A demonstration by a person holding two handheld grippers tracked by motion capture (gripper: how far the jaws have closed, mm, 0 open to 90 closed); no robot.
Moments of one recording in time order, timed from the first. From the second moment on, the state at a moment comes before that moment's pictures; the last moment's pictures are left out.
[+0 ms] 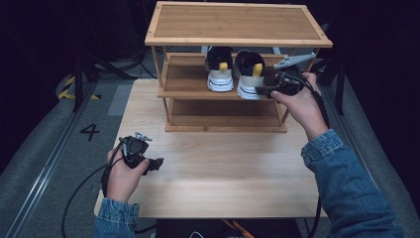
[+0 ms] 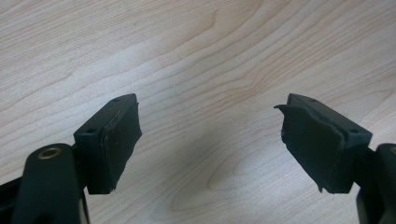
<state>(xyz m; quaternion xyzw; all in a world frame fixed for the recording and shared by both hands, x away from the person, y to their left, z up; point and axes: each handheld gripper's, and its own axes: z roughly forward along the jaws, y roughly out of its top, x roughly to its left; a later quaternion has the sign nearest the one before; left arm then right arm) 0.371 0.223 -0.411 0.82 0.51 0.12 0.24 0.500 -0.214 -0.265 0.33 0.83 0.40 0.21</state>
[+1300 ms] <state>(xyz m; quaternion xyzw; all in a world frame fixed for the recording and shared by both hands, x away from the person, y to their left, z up) 0.366 0.230 -0.414 0.81 0.52 0.12 0.24 0.519 -0.205 -0.270 0.32 0.83 0.40 0.22</state>
